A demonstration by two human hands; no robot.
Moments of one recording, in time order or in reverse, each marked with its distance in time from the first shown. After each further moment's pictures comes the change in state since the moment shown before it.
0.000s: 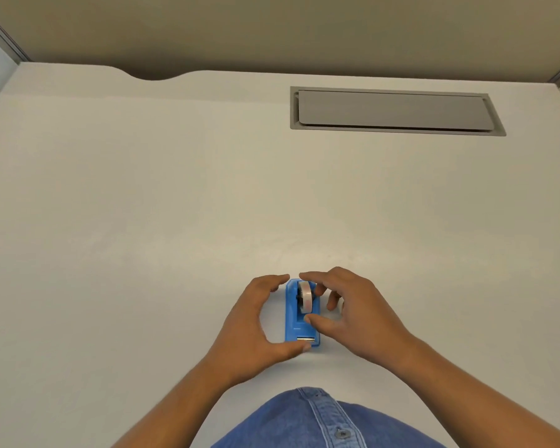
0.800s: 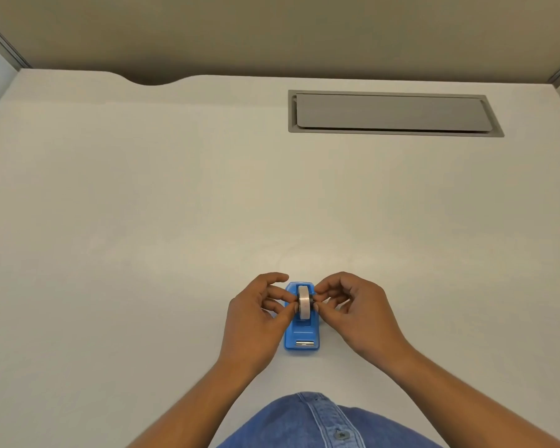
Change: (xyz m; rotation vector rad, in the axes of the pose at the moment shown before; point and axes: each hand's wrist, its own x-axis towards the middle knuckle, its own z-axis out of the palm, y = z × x) left_hand 0.014 0.028 0.009 -0.211 0.260 -0.201; right_hand -0.002 -0.002 0.007 0.376 0.209 0.190
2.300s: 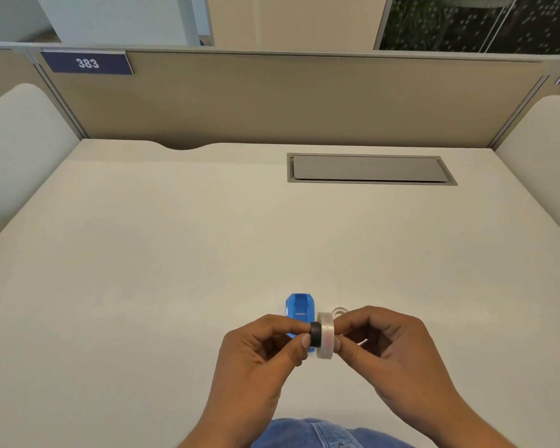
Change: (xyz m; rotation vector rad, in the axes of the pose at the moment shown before) left_hand -0.119 0.071 -0.040 -0.391 -0.050 0.169; right_hand -0.121 -0.079 -0.045 0.208 0.020 -0.130
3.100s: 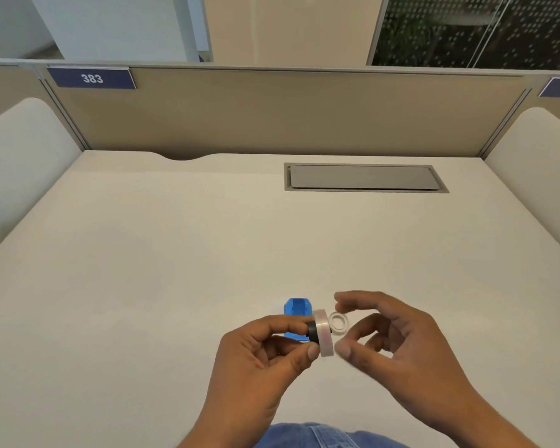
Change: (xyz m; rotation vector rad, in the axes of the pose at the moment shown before) left_hand -0.008 0.015 0.001 -0.057 -0.036 -0.010; right_hand -0.007 -0.014 -0.016 -0.044 -0.013 -0.099
